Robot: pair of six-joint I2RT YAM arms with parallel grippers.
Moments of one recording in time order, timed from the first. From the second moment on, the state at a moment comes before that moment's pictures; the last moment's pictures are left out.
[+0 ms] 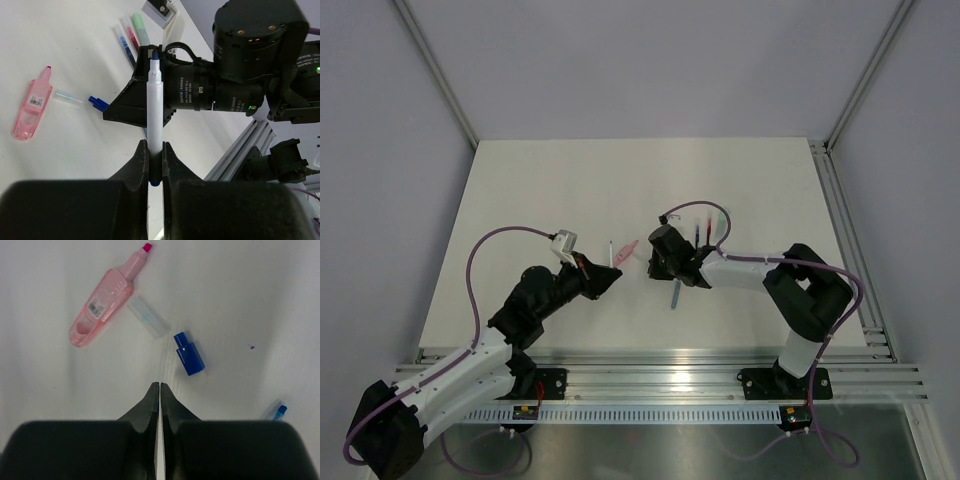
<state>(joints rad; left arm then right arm) -0.65 0.73 0.28 0.31 0.17 -0.64 0.83 1.74 0.95 -0.02 0.16 0.78</state>
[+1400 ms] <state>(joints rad) -0.65 0.74 0.28 0.31 0.18 -0.64 0.72 1.81 1.04 -0.09 0.15 0.75</state>
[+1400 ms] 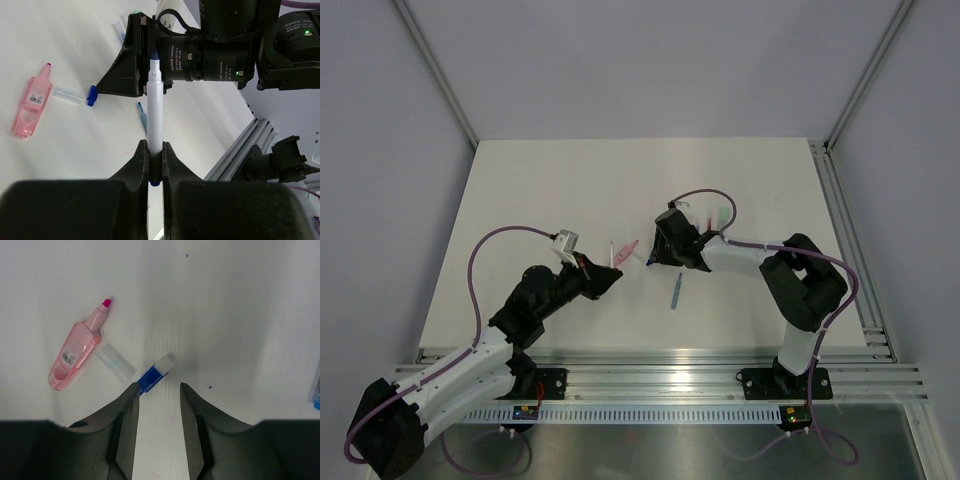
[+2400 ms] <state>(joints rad) -0.65 0.73 0.28 0.31 0.18 -0.64 0.76 1.89 1.16 -0.22 0.25 0.75</state>
